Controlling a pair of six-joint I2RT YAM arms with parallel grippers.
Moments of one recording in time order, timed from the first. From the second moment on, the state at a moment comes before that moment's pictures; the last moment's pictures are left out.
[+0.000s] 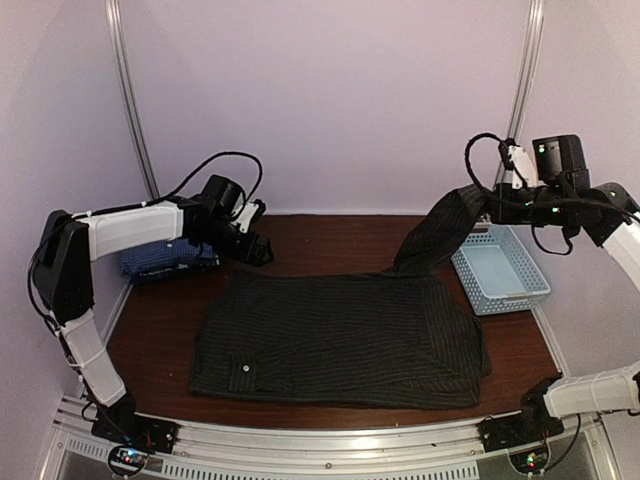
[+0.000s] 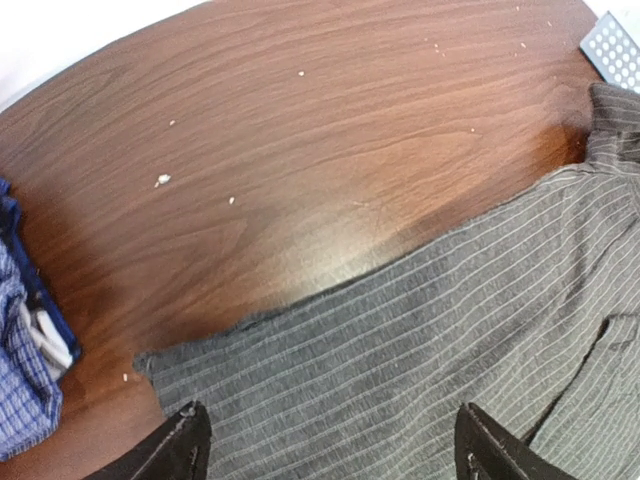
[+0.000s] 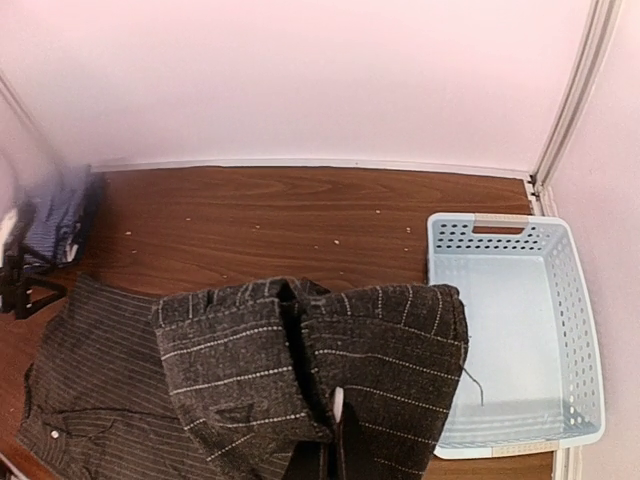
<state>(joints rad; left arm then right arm) -0.50 1.77 1.37 -0.49 0.12 -0.09 0.38 1.09 1.36 -0.81 0.14 0.23</state>
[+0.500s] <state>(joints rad) -0.49 1.89 1.50 -0.56 0.32 0.21 0.38 0.91 1.44 -0.91 -0.15 0.24</state>
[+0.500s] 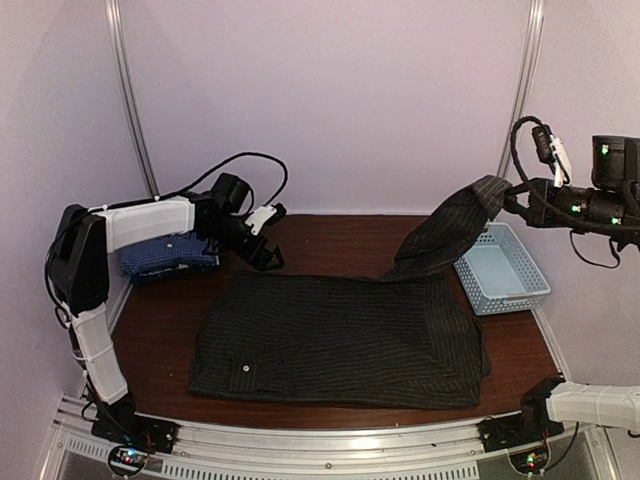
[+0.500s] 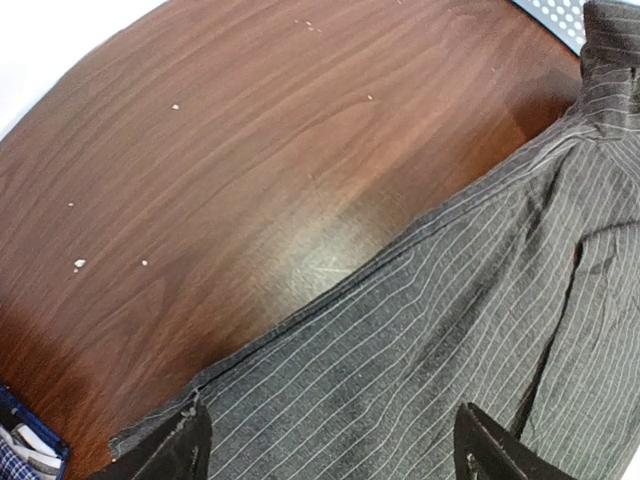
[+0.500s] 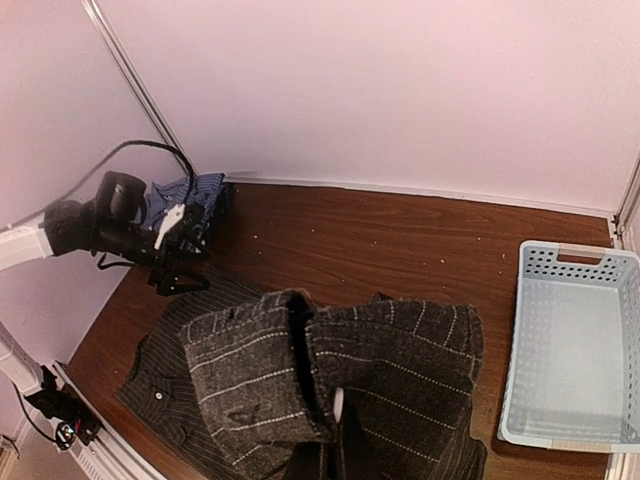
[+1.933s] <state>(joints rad) -0.85 1.98 1.54 -0.03 0.58 -0.17 0.40 0.69 0.59 -0.04 -0.38 1.12</state>
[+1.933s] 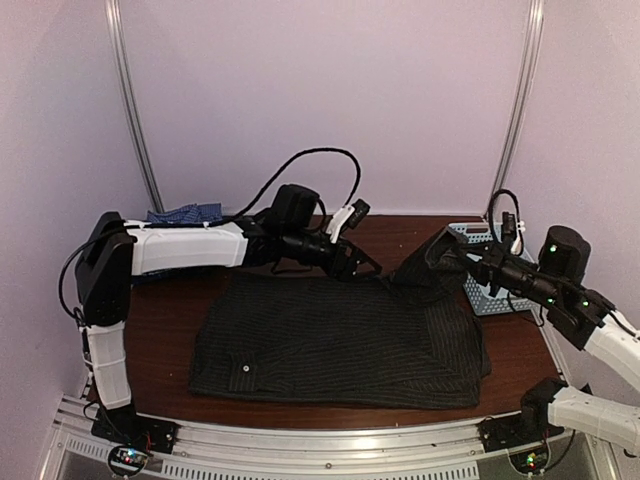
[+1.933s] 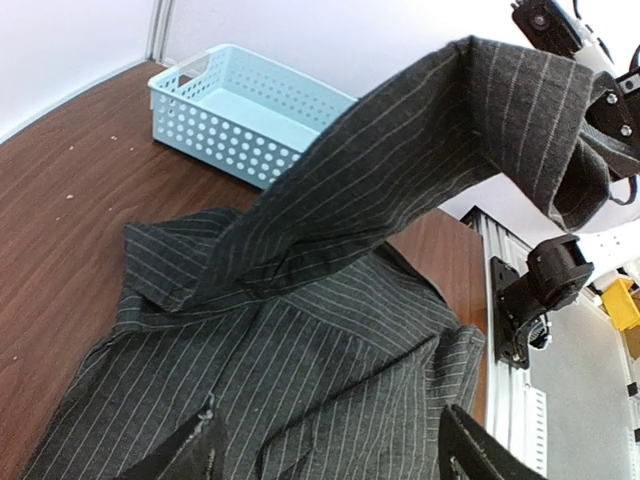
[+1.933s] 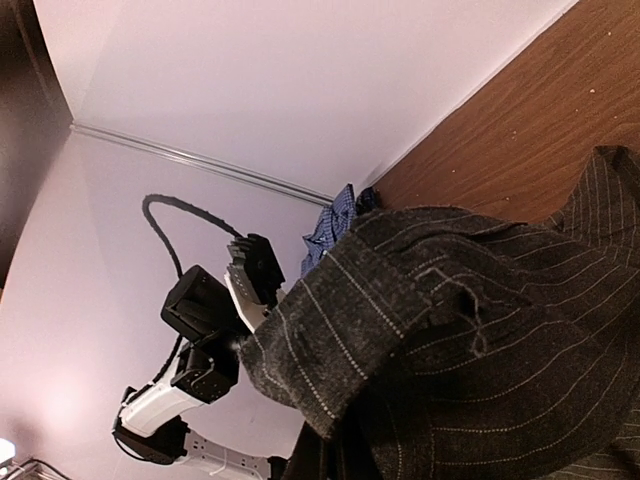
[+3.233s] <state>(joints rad) -0.89 1.84 1.37 -0.07 0.41 -0.15 0.54 0.83 0.67 -0.17 0.14 1.08</state>
